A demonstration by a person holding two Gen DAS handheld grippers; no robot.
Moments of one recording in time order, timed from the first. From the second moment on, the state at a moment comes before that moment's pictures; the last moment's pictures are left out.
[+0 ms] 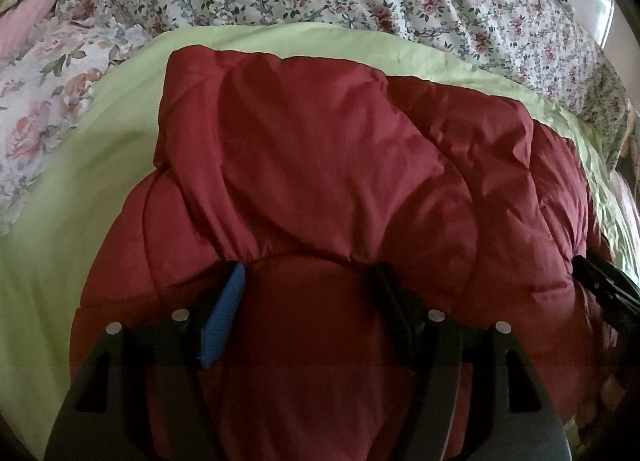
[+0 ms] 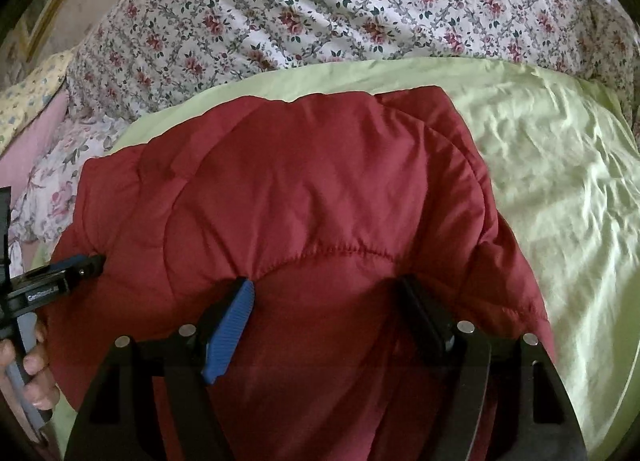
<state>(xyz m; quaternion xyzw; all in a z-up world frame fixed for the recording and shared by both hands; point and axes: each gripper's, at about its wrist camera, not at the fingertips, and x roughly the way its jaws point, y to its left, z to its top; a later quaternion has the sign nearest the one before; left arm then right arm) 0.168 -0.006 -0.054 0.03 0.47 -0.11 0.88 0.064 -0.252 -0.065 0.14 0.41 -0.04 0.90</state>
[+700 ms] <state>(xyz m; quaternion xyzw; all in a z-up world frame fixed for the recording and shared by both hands) 0.088 0.018 -0.035 0.04 0.47 -0.13 0.87 0.041 -0.243 -0.049 0.13 0.40 -0.06 0.91</state>
